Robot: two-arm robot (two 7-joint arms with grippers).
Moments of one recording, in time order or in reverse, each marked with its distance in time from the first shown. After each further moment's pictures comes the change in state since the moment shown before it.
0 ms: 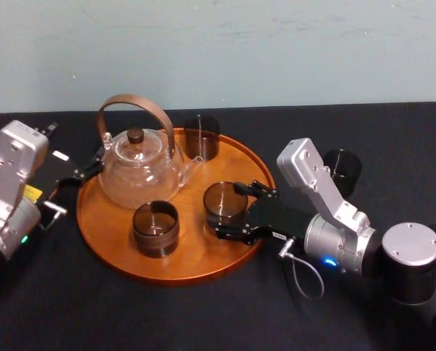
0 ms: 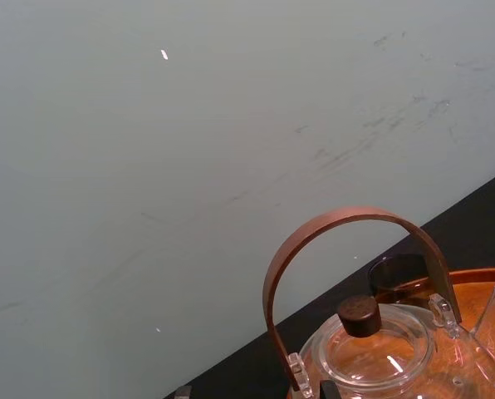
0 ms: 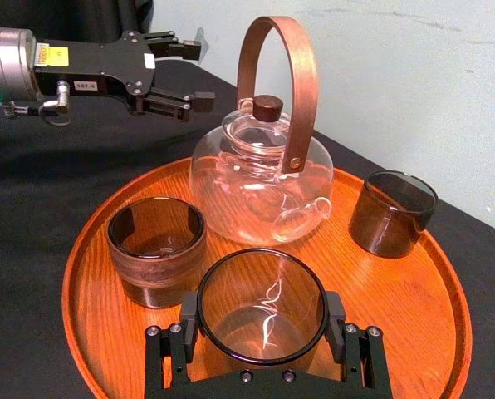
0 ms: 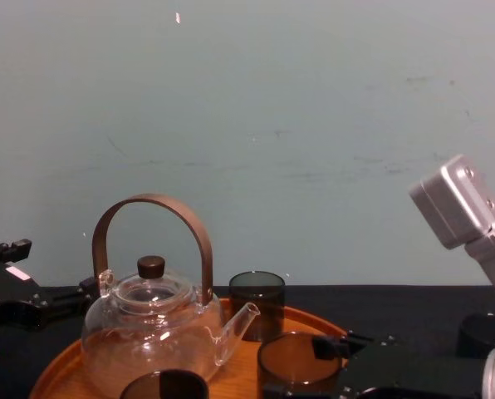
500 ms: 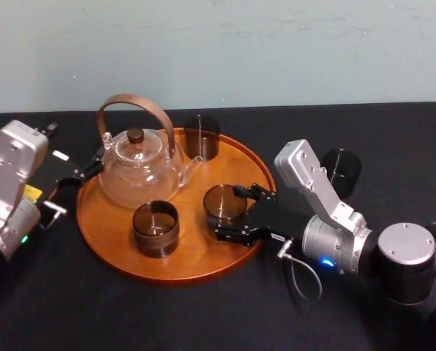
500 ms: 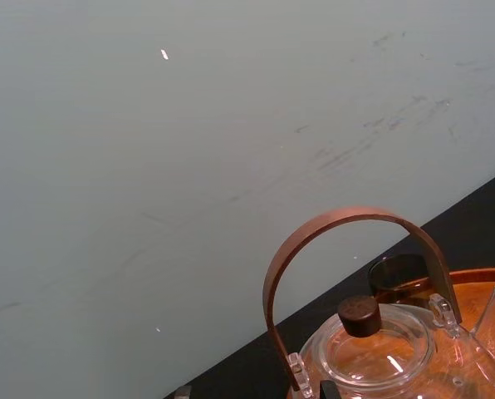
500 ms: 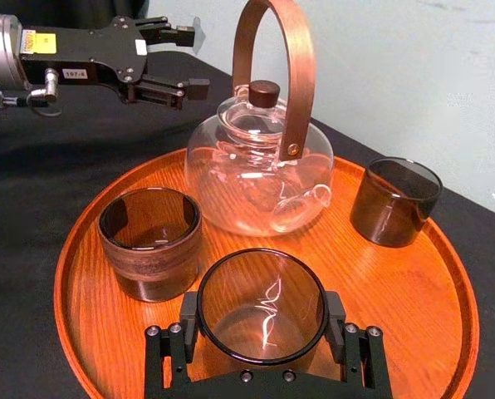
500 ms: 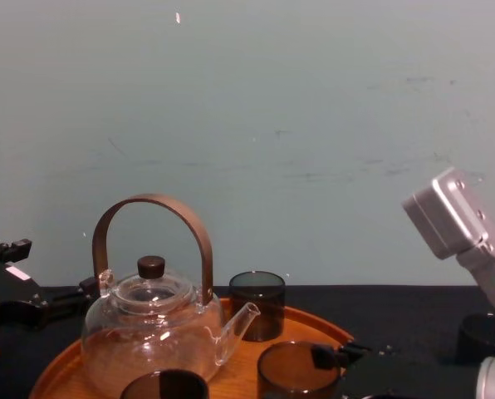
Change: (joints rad) left arm 0.000 0.000 0.000 0.000 0.000 0.000 0.000; right arm 0.013 -0.012 -0.005 0.035 0.002 0.004 0.002
